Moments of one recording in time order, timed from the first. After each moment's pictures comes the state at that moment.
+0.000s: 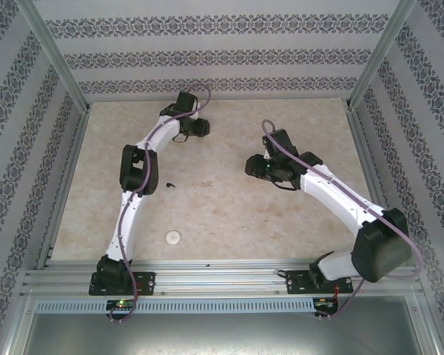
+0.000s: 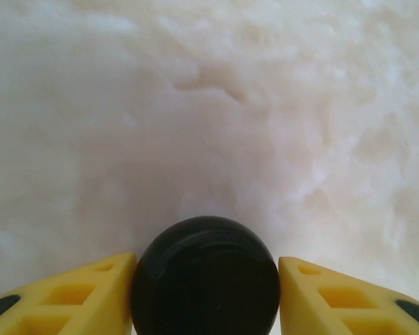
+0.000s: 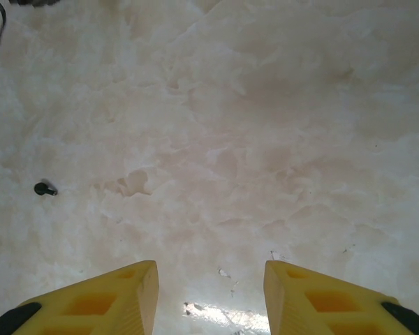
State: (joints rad) left arm -0.25 2.60 2.31 -0.68 0.21 -0.23; right arm 0.47 1.39 1.09 -0.61 -0.11 0.65
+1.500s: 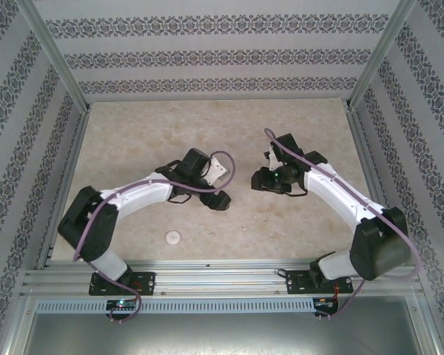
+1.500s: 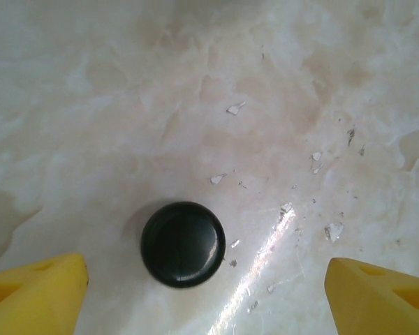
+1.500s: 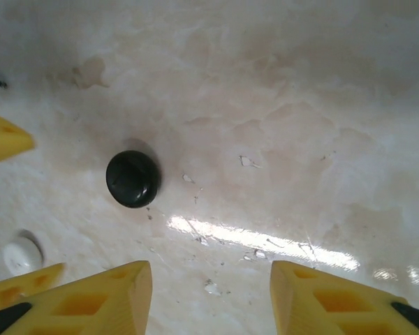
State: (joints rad) left arm -0.63 1.58 1.01 -0.35 0.34 0.01; right arm 0.41 1.44 1.10 -0.84 -0.30 0.45
